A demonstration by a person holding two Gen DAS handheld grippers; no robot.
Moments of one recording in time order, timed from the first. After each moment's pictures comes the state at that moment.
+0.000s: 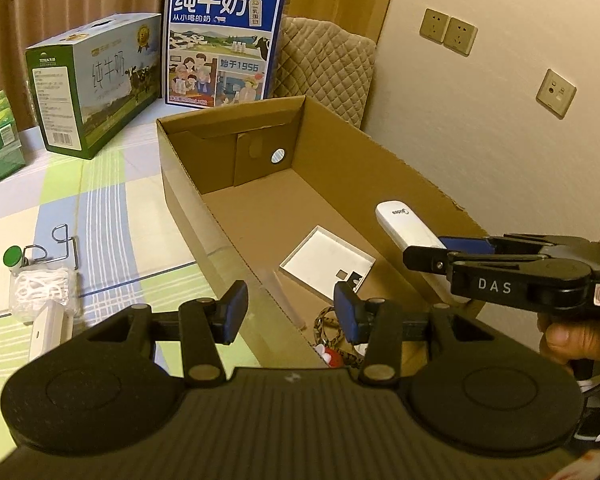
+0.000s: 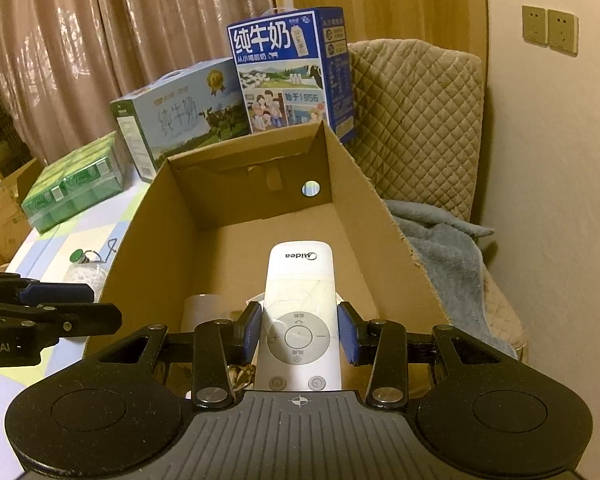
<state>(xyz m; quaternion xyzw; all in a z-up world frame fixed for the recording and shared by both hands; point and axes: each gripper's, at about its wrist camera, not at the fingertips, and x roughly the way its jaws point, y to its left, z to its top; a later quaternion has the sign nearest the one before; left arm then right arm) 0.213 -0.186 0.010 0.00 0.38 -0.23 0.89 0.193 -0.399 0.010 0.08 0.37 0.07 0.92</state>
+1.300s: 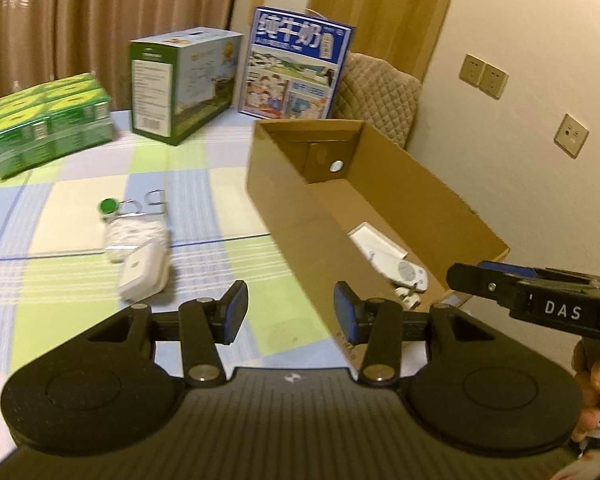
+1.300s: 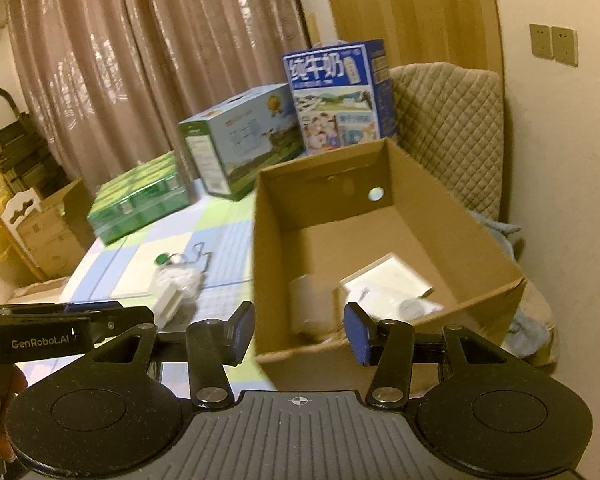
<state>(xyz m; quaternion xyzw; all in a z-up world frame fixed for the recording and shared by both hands) 0.126 -0.094 0.035 -0.05 0.36 -0.16 0.92 0.101 -0.325 0.059 0.11 0.34 0.10 0.93</state>
